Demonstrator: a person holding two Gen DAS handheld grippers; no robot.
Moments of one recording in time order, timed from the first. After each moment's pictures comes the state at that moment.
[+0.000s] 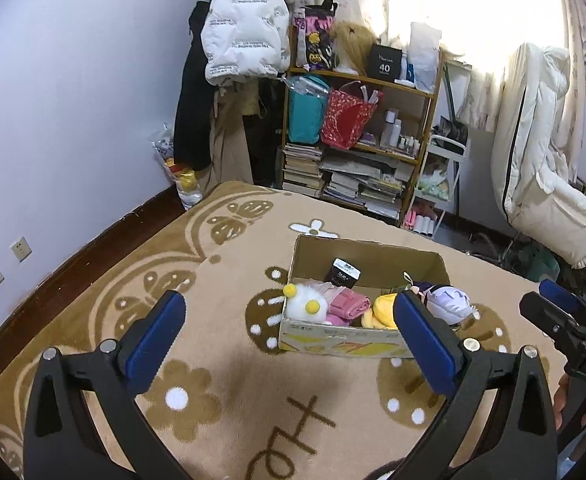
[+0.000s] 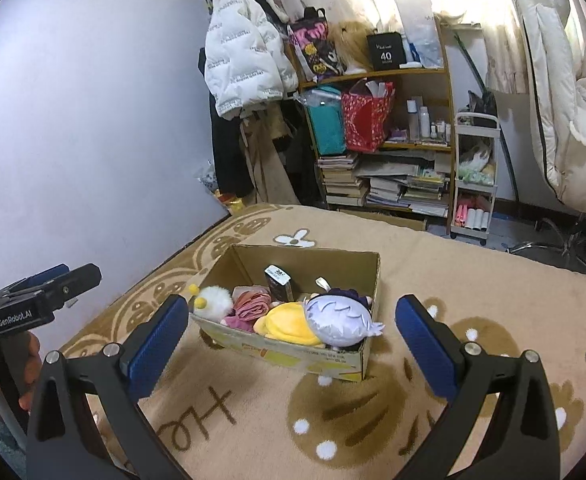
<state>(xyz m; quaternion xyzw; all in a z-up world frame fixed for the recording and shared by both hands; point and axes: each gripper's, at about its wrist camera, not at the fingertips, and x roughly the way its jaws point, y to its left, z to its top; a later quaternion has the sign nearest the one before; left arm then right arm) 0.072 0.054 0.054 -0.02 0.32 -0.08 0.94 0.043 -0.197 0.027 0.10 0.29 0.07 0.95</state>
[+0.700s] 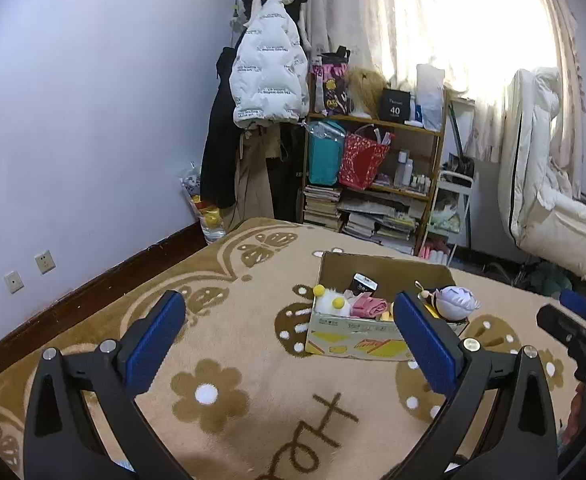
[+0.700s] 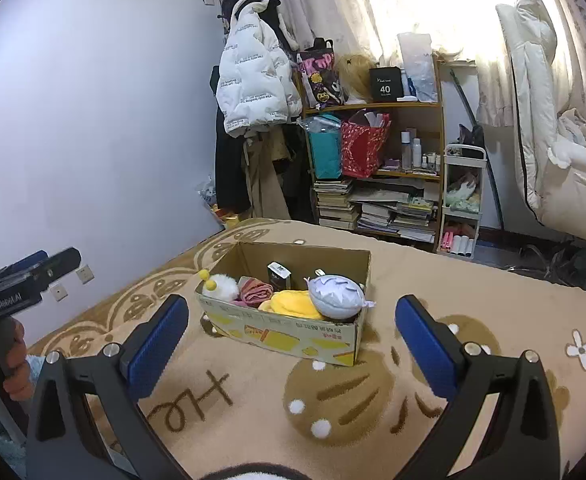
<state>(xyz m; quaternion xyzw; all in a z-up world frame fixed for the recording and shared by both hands) -0.003 0.082 0.050 -0.02 0.23 -0.04 0.97 -0.026 -0.176 0.025 0.06 0.24 0.05 0.97</state>
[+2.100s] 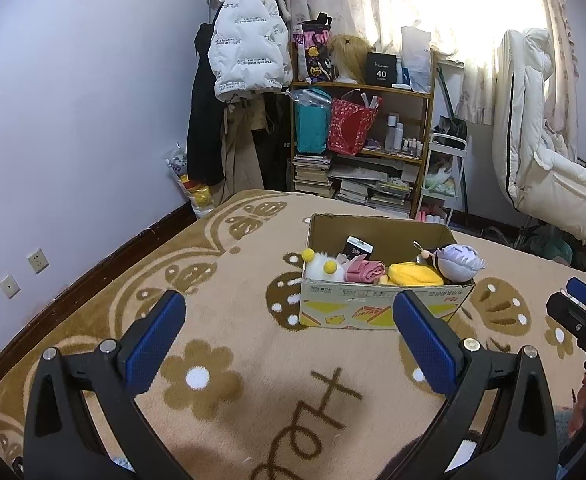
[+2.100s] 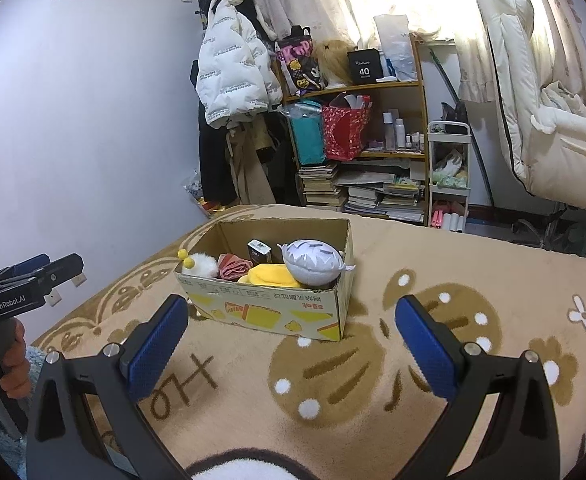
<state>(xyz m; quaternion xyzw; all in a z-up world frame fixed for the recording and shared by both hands) 0.016 0.062 0.019 0.02 0.28 -0.06 0.96 -0.039 -0.202 -0.010 0.09 0.25 0.03 0.96</state>
